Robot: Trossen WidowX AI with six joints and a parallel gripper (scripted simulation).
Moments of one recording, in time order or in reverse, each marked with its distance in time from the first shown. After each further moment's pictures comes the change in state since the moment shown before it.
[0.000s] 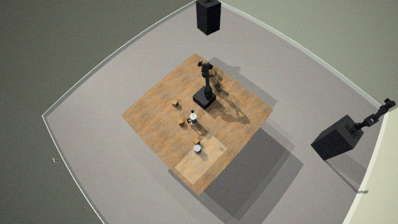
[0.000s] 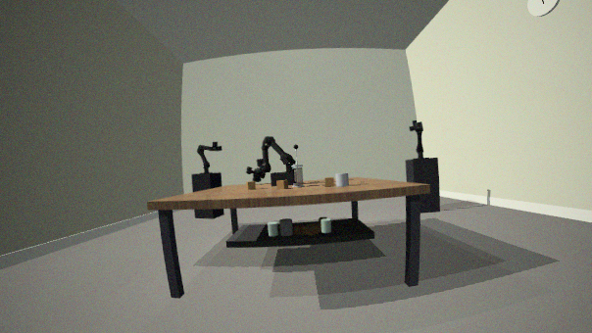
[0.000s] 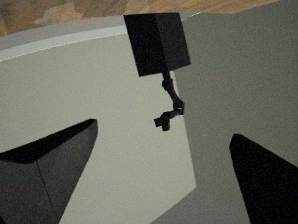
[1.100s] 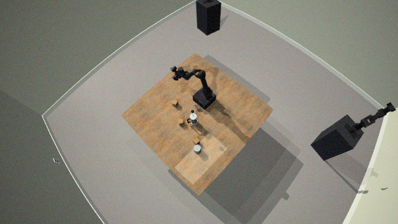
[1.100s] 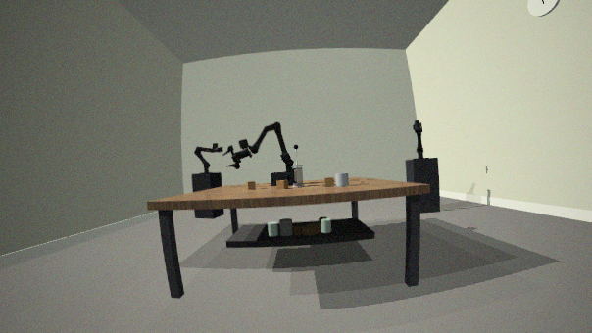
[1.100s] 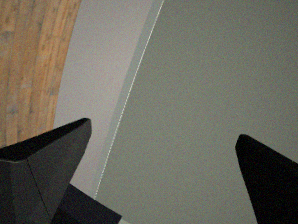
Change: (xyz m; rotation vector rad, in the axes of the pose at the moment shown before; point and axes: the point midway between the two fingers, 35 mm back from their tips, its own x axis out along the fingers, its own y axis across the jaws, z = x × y) arm -0.243 -0.363 0.031 0.740 -0.785 -0.529
